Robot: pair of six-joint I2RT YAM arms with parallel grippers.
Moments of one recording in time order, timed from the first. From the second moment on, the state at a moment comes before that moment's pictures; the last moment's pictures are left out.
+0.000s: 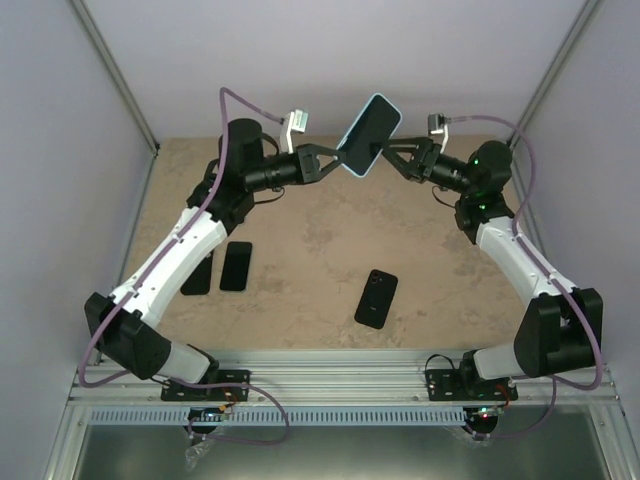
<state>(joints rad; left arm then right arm) -0.51 1.43 1.45 -0.16 0.66 -0.70 0.19 1.41 1.10 0.56 -0.97 1.17</state>
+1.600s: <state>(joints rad) -0.43 1.34 1.25 0.10 1.03 -0.59 0.17 1.44 1.06 0.84 -1.09 1.27</state>
